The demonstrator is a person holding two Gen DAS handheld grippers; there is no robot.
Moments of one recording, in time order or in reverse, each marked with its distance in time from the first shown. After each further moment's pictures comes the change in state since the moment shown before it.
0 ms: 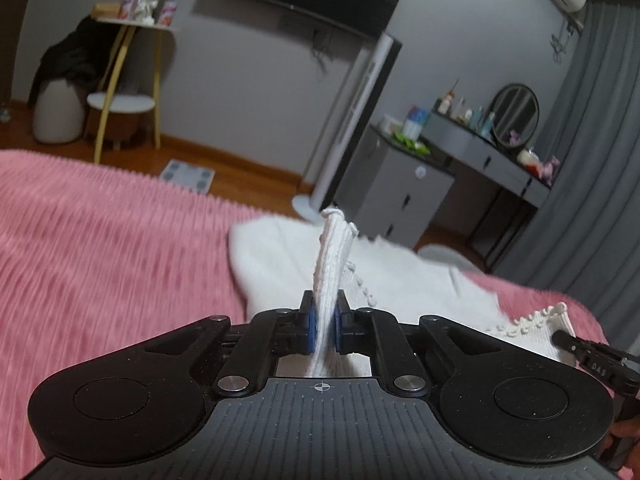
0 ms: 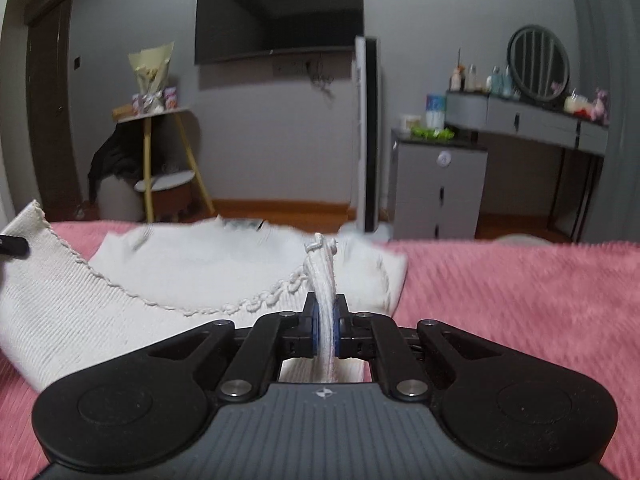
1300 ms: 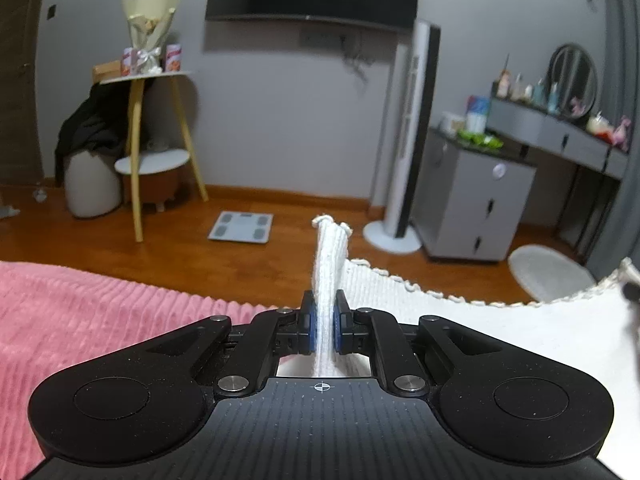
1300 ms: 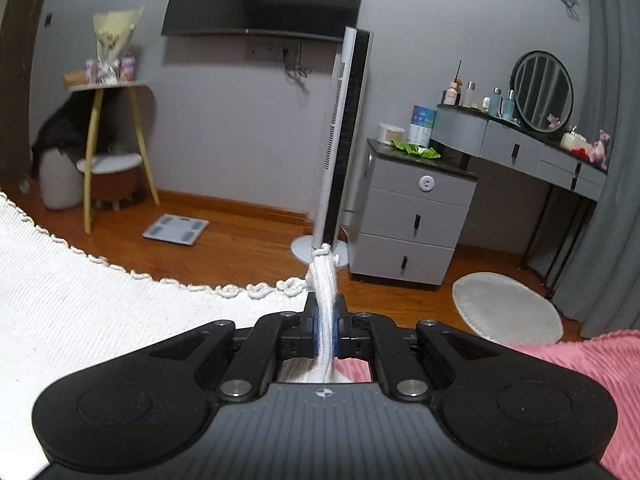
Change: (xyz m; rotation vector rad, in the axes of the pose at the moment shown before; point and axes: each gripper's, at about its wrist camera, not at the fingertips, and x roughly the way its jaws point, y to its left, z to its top) left arm 0.183 -0.005 0.065 0.192 -0.034 0.260; right arm 0.210 -0.009 0.075 -0.134 0.032 -0.140
